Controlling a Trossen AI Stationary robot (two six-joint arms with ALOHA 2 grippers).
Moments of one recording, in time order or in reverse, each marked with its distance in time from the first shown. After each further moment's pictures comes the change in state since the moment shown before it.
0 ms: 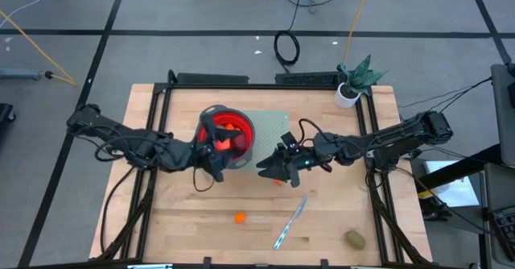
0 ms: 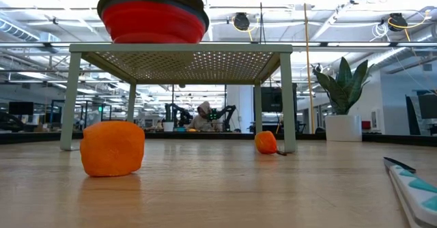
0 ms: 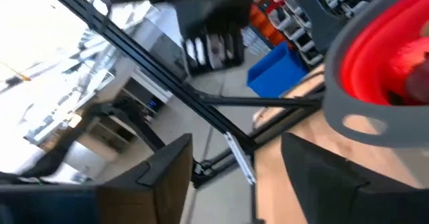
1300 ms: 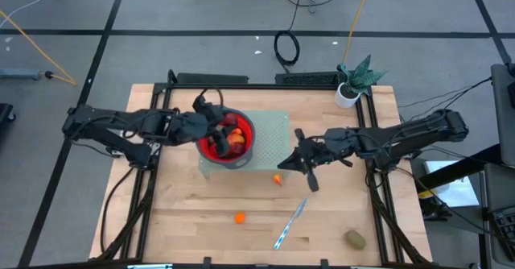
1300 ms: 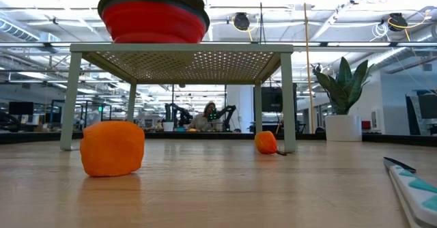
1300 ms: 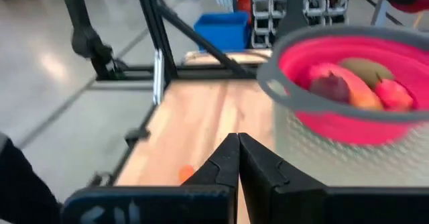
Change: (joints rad) left arm 0.277 -0.044 0.000 -0.373 0.177 -0.964; right arm -0.004 -0.218 0.000 -0.501 0.021 -0.693
